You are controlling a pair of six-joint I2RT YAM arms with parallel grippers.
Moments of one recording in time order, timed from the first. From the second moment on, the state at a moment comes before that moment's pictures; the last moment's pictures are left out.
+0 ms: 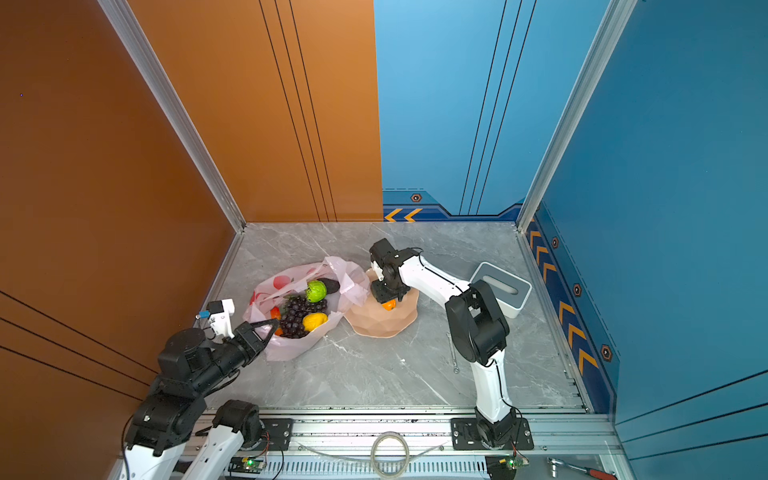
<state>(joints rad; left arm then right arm) -0.18 0.33 0.70 -0.72 0.31 -0.96 0.61 2.02 1.62 -0.85 -0.07 0.15</state>
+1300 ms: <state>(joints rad) -0.18 0.33 0.69 -0.70 0.32 -0.96 0.68 1.37 1.33 -0.53 -0.66 0.64</state>
